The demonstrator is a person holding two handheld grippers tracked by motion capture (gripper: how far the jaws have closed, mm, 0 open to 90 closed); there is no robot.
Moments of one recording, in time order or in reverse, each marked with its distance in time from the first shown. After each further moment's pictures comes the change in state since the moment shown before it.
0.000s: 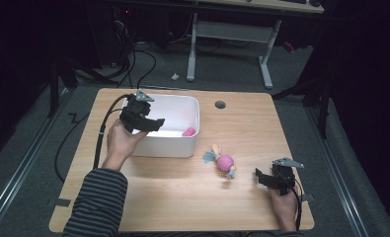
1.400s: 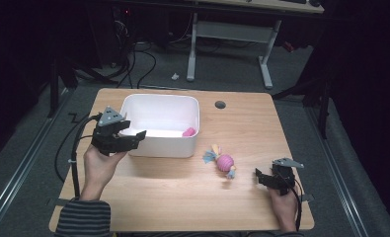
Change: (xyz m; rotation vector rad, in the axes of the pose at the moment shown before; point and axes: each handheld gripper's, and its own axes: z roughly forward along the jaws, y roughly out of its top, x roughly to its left) left arm -0.003 -0.059 -0.063 -0.149 0.027 -0.075; right arm 0.000 0.000 0.000 0.001 0.002 0.000
